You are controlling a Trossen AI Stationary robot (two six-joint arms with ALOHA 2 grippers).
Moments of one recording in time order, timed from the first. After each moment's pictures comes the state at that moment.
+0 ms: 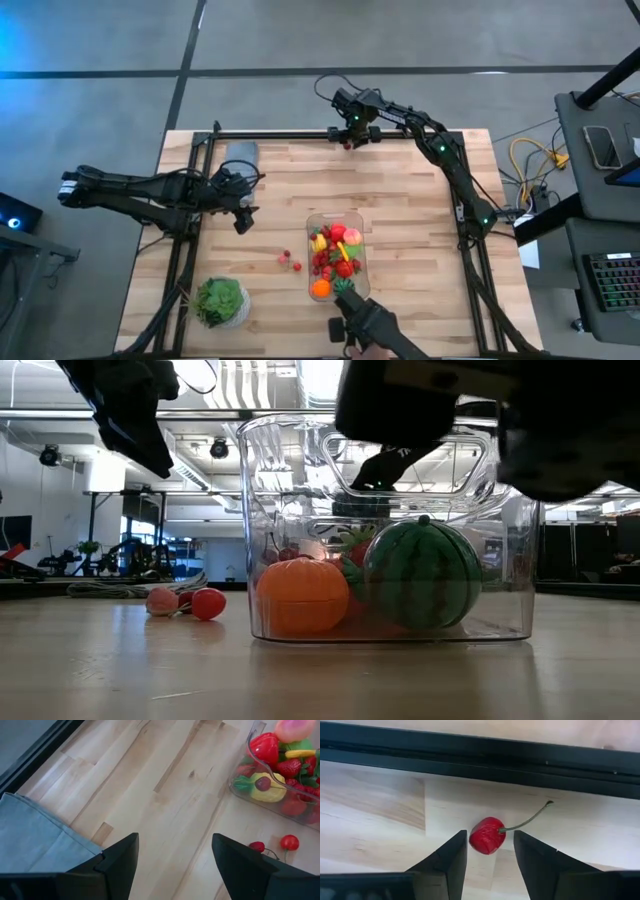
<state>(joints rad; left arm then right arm) -0.06 0.89 0.83 -0.86 -0.37 -0.48 -0.74 2.46 2.14 -1.14 -0.16 0.73</state>
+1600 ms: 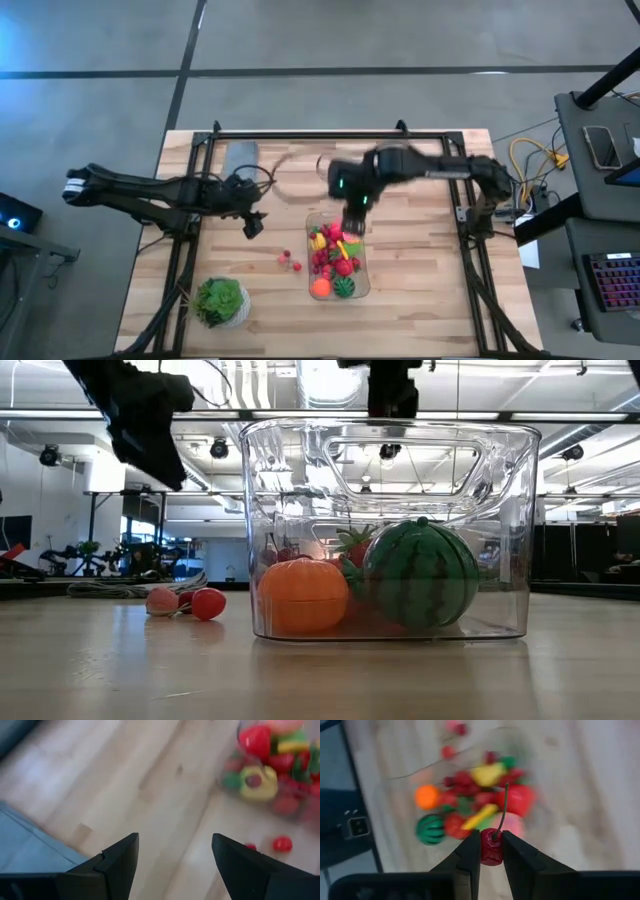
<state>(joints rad) -0.06 0.98 0.80 -0.75 -0.33 -0.49 -0.05 1.83 1.91 -1.29 -0.22 0.27</state>
